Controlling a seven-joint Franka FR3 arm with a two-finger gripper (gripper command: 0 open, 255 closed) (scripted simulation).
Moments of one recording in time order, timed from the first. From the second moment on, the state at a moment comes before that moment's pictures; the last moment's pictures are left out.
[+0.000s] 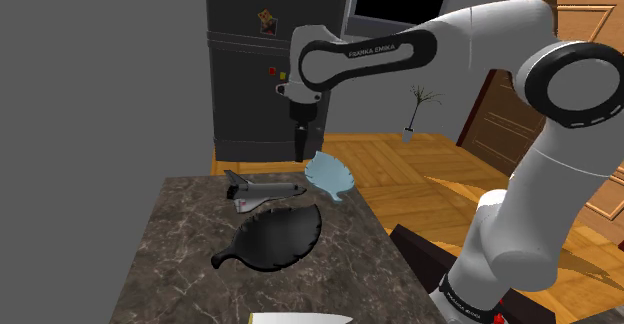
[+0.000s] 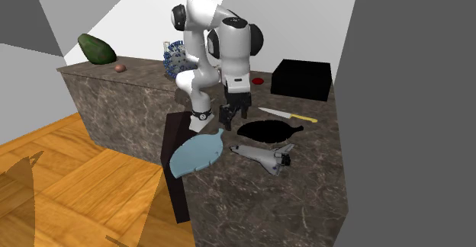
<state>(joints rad) 0.22 -0.04 -0.04 -1.96 0.03 1.86 -0.51</state>
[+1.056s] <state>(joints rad) 0.27 0.26 0.02 -1.82 0.05 1.97 -0.69</state>
